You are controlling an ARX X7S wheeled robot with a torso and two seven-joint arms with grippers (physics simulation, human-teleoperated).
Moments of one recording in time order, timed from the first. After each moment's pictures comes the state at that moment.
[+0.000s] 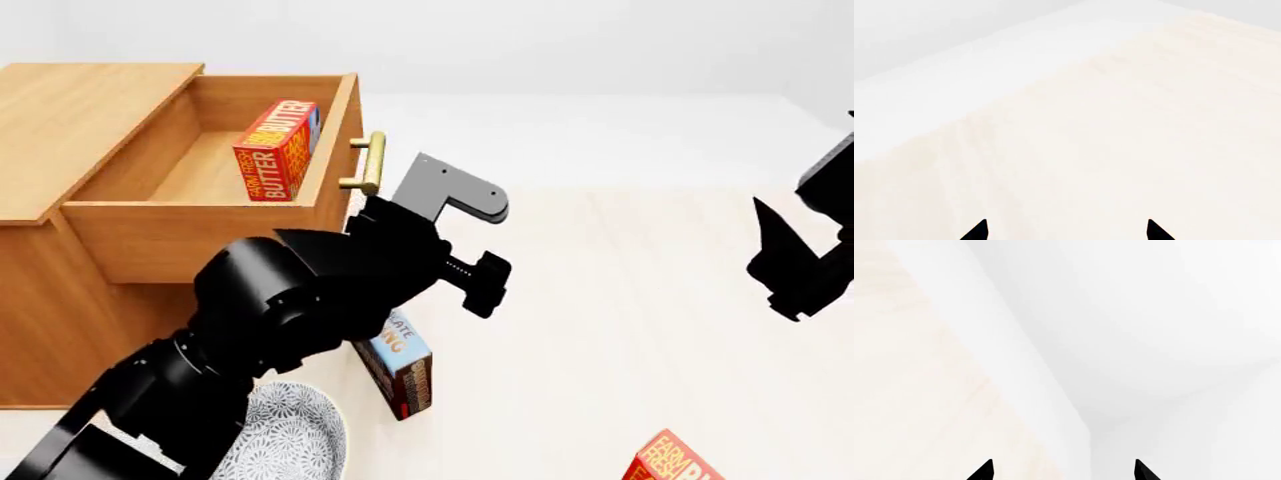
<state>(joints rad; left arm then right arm) -1.14 -0.18 0.79 -0.19 -0.97 -0.98 -0.34 1.34 1.35 -0.91 -0.66 0.63 1.04 0.01</state>
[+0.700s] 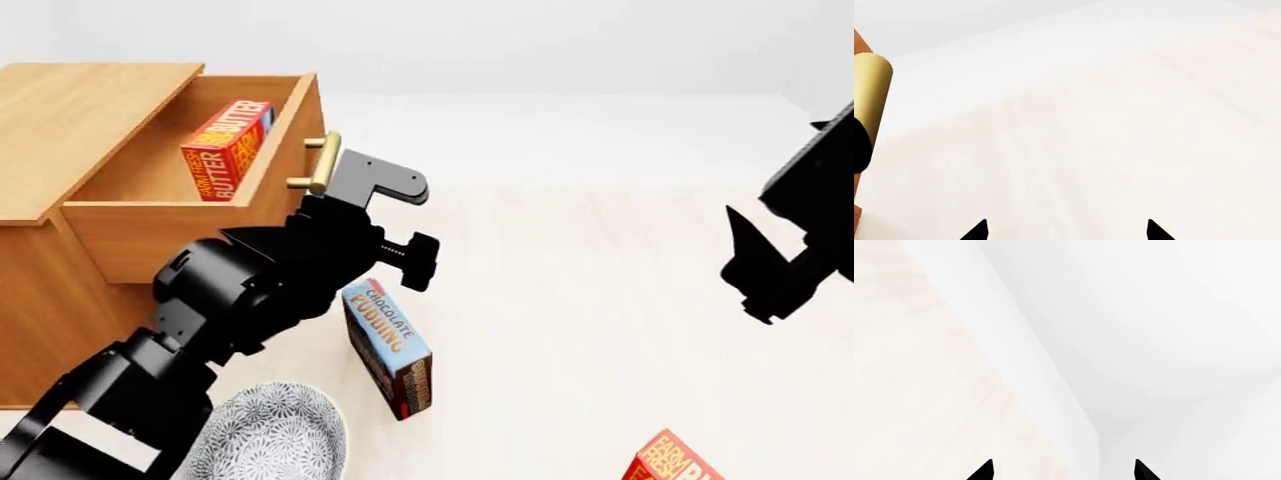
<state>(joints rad) -1.15 -0.26 0.80 -0.41 -0.89 -0.83 -0.24 1.33 1.30 -0.93 -0.65 0.61 1.05 0.00</state>
